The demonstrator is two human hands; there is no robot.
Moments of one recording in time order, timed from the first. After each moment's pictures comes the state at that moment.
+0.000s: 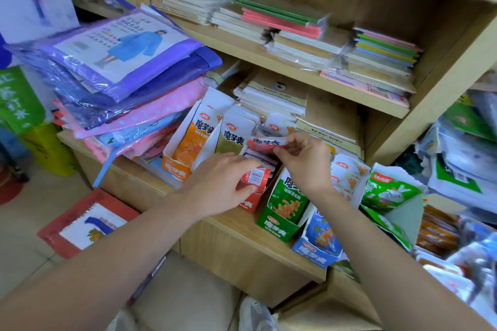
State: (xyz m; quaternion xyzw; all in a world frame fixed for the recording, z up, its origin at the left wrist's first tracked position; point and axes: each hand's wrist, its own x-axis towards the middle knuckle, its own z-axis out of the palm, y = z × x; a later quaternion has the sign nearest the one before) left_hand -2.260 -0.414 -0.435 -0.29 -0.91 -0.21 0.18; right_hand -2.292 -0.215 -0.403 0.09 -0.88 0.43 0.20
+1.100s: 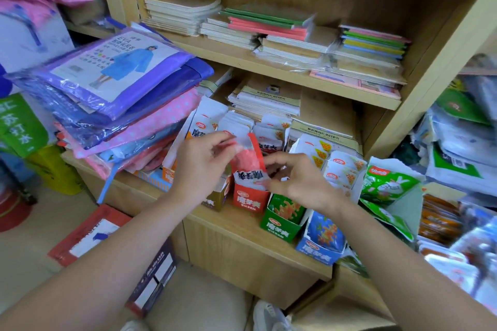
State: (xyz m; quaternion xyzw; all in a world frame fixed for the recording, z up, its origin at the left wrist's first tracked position) left_hand -2.263 -0.422 -0.403 -0.13 -0.81 -0.51 0.26; right_hand -2.263 -0.206 -0.393 0.20 -0.85 0.48 -0.05
